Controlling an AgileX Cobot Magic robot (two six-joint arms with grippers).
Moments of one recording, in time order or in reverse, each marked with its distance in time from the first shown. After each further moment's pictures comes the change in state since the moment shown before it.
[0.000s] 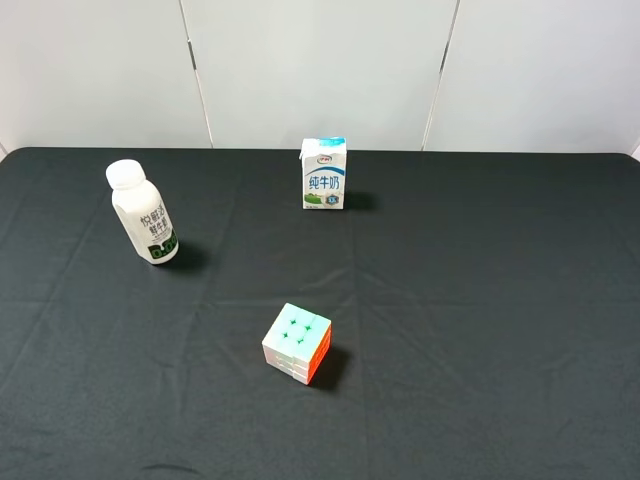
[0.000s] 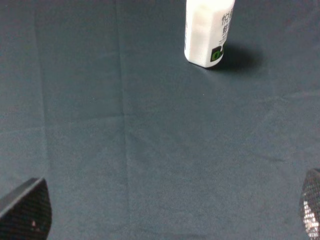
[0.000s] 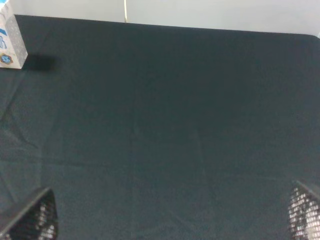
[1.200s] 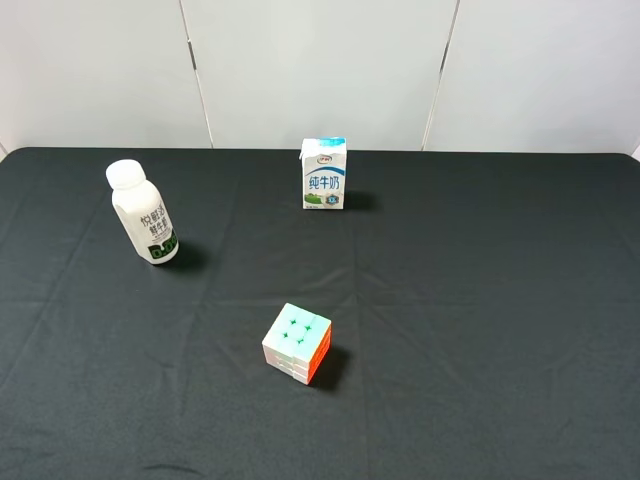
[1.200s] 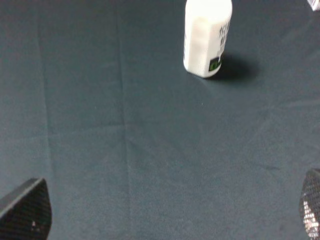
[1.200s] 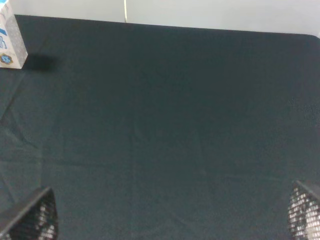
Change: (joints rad) left arm 0.000 0.050 -0.082 0.000 0.018 0.000; right arm 0.000 0.000 0.000 0.000 0.000 0.000
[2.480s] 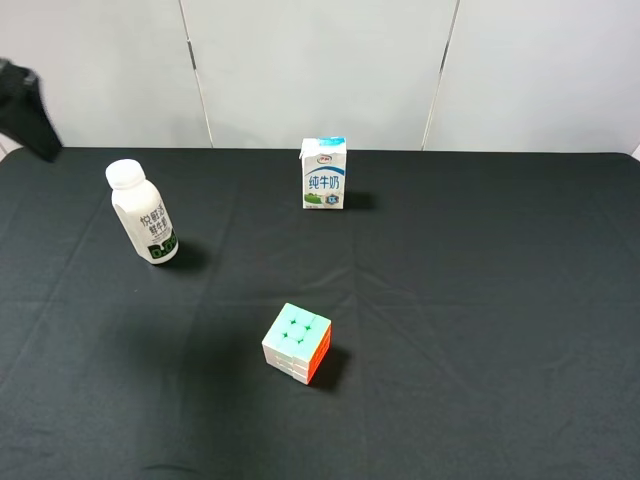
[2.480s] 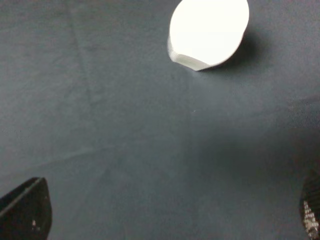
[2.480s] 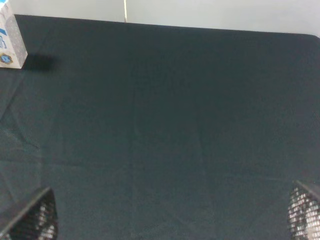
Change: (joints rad) left arm 0.000 1.339 -0.625 -0.068 -0.042 0.116; right arm 0.000 0.000 0.000 0.000 0.000 0.000
